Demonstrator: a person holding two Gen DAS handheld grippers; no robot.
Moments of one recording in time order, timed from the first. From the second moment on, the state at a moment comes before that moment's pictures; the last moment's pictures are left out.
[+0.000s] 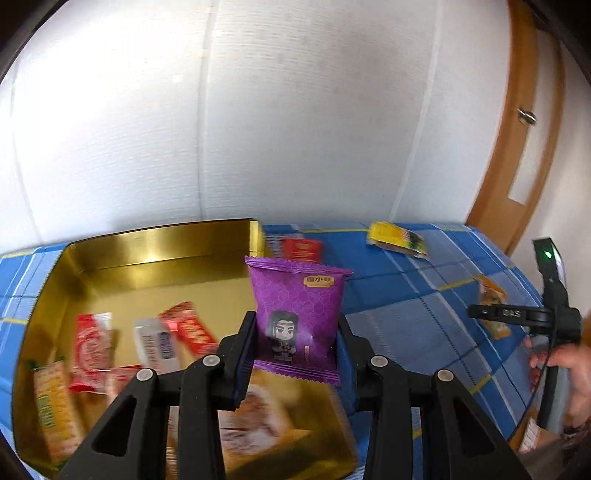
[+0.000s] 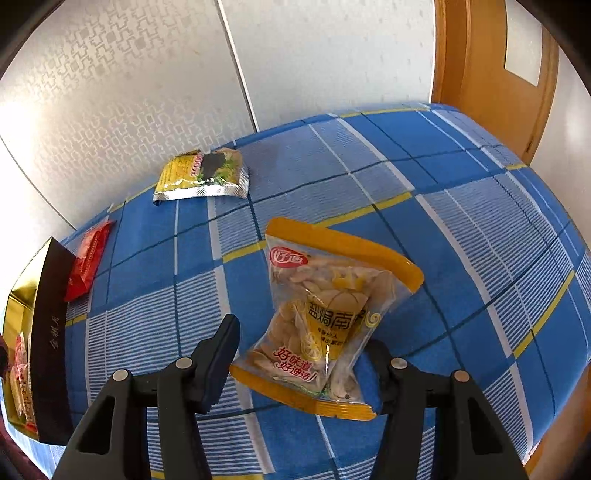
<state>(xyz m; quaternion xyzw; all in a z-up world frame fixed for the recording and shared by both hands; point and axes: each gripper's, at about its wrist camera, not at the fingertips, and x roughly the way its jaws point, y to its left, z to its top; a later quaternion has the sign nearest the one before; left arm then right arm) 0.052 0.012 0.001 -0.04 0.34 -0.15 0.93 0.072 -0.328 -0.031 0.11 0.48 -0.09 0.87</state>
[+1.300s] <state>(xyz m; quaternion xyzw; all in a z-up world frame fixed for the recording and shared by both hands) 0.089 0.133 -0.038 -0.12 0.44 0.00 0.89 0.087 -0.197 -0.006 0.08 0.46 0.06 0.88</state>
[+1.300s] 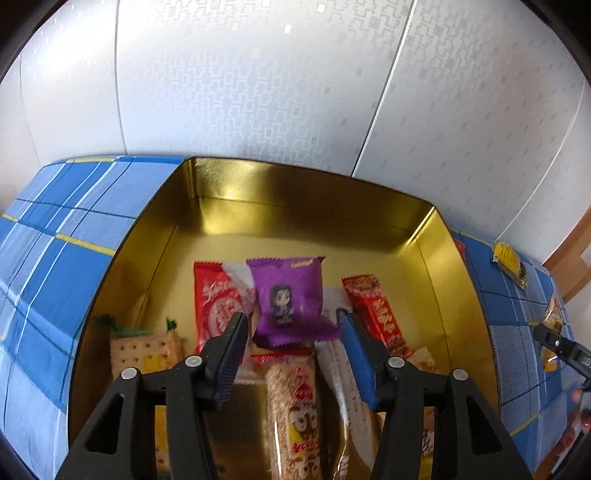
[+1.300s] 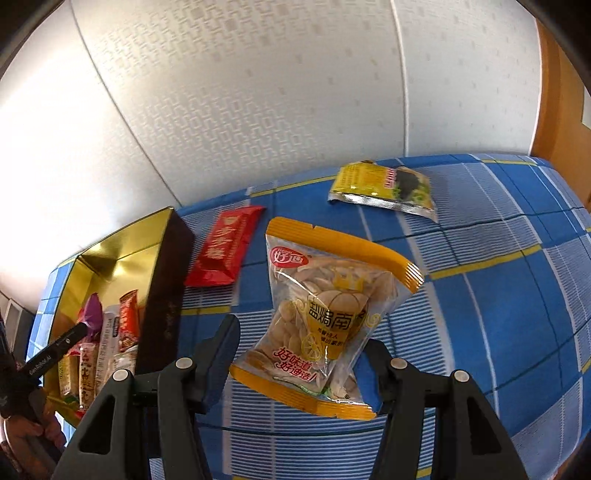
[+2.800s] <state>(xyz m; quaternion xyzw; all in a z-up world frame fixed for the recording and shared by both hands) 0.039 0.153 -0.025 -0.10 0.42 0.01 0.90 0.113 -0.018 -0.032 -0.07 0.45 0.20 0.87</state>
